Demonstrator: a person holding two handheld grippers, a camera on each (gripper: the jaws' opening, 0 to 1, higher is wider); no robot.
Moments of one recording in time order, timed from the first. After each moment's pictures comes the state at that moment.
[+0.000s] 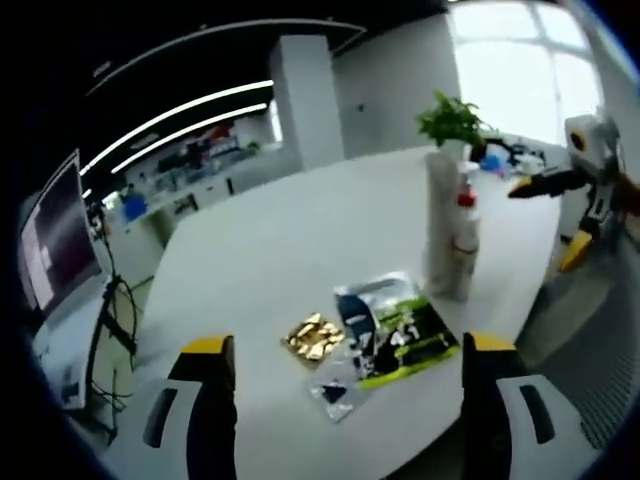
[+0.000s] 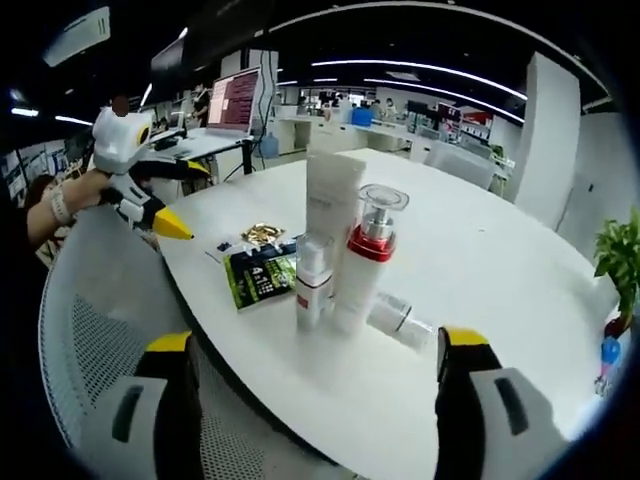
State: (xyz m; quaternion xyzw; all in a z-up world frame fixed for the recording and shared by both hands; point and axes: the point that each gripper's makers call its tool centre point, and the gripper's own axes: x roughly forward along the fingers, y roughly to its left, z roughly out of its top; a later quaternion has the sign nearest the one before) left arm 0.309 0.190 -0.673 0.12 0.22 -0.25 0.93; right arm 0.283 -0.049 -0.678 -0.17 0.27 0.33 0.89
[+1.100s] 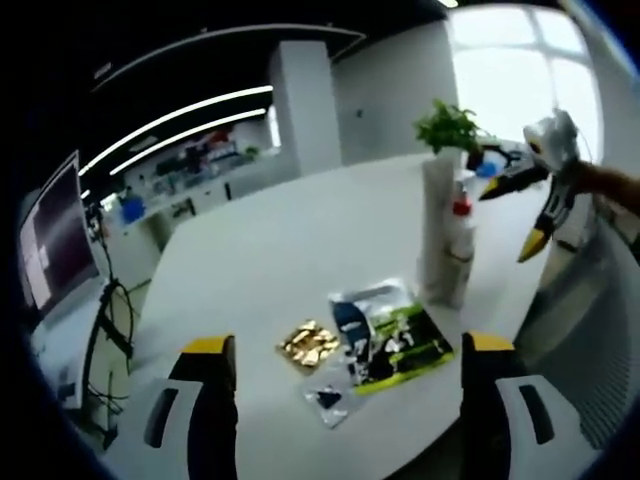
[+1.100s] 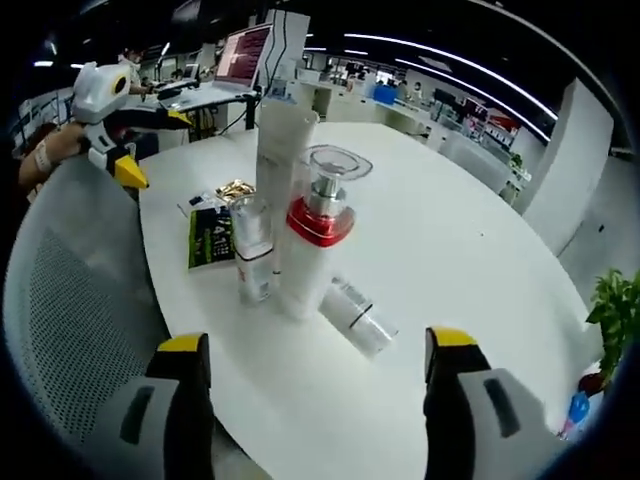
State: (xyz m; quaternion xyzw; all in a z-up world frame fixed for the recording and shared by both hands) left arm 0.306 0.183 -0.671 0.12 0.22 -0.26 0.93; right arm 0.322 -0.073 -0.700 -0.26 0.30 0.36 0.84
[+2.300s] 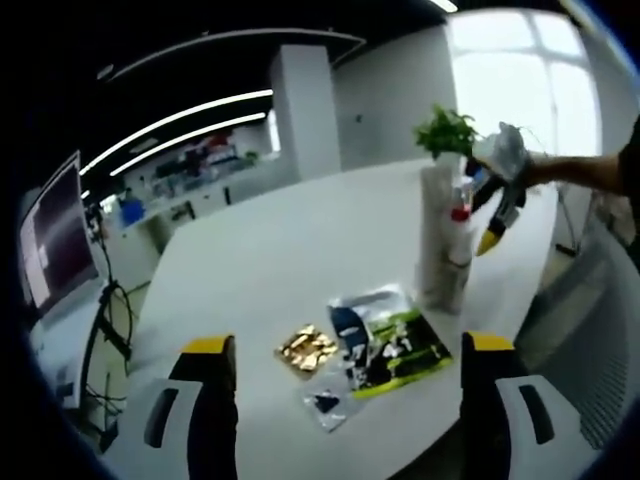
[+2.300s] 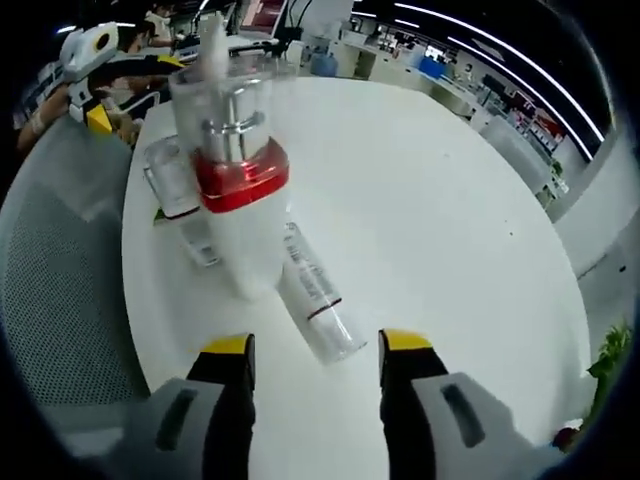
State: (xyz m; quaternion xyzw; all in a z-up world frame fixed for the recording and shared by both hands) left arm 0.306 0.180 -0.667 0.11 0.21 -0.27 0.94; right arm 0.377 -0.094 -0.742 -0.32 0.38 0.41 0.77
